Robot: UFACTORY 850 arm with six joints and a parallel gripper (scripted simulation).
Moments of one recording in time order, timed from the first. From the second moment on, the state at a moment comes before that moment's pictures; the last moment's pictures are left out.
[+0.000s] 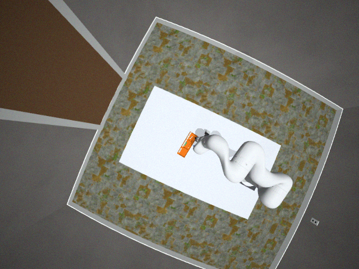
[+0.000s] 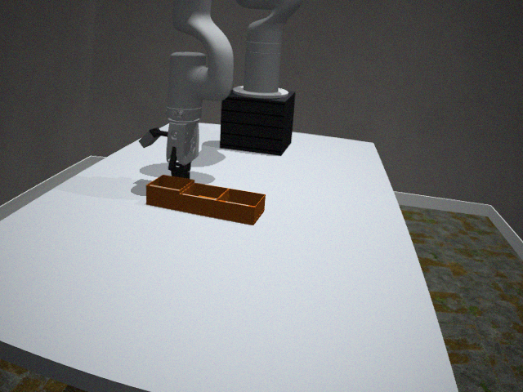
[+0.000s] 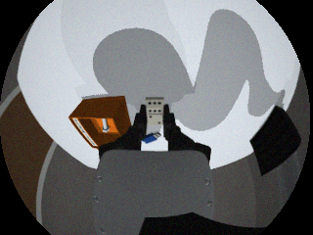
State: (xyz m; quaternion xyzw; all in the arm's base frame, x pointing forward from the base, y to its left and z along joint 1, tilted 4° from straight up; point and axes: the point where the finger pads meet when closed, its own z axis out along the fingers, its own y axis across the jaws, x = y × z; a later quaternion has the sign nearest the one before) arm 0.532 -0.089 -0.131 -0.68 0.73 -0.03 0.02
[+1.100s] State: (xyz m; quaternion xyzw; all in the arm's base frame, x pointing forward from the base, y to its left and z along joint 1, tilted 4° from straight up) arm 0.530 -0.089 -0.107 -0.68 0.73 -0.03 0.02
